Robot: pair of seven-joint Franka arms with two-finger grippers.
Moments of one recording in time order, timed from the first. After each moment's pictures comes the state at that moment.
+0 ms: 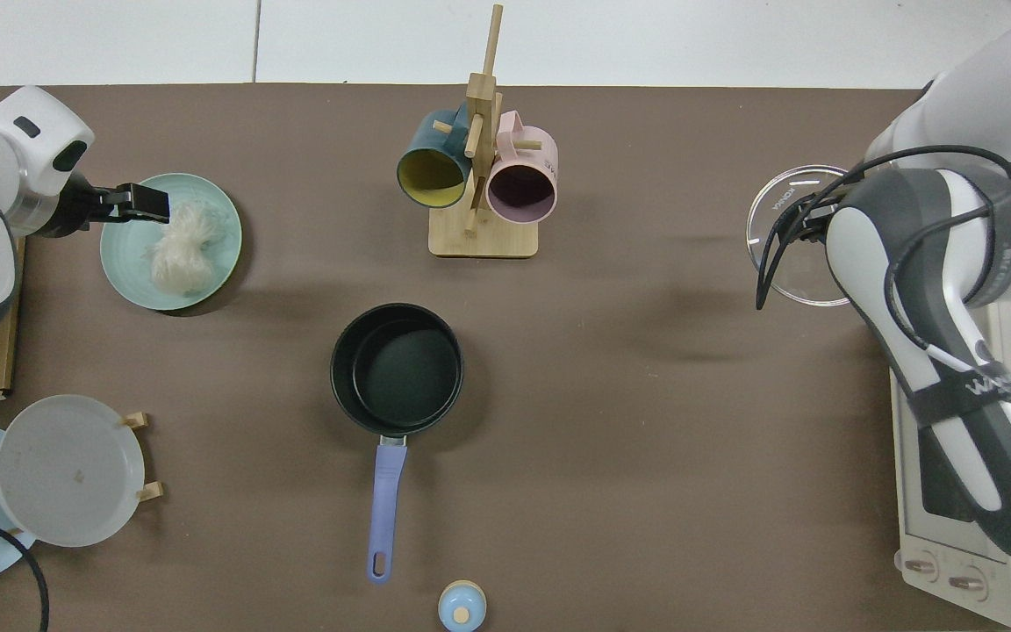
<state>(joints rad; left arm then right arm) 0.05 0.51 0.00 -1.62 -0.02 2.32 0.04 0.06 0.25 -0.02 -1.44 -0.06 1.66 -0.08</state>
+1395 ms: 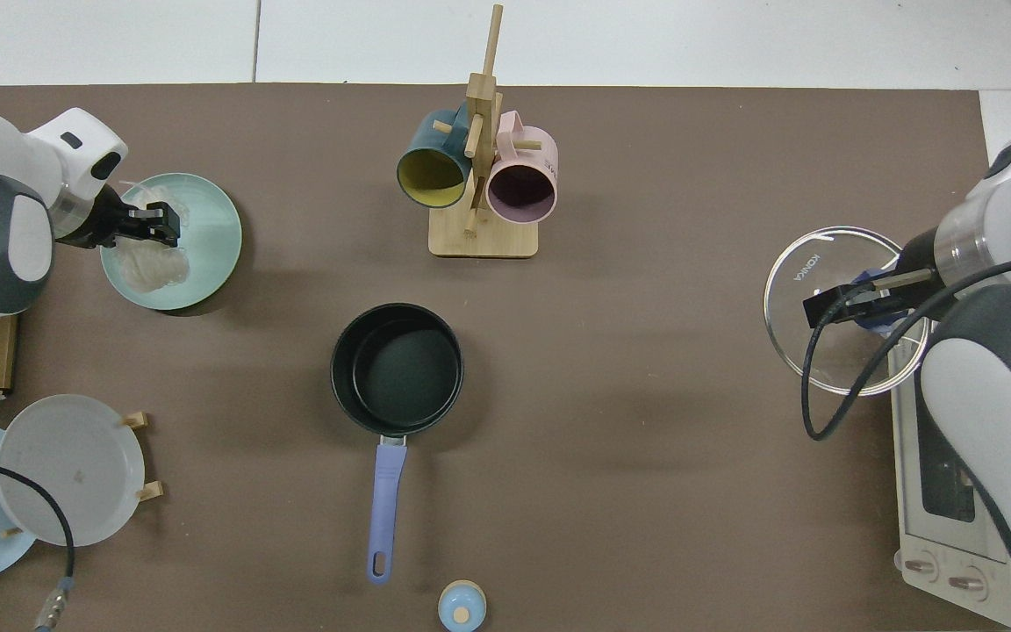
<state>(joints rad) 0.05 0.26 -0.08 -1.58 -0.04 1.82 -0.17 -0.03 0.03 0.08 -1.67 0.00 1.65 -0.08</state>
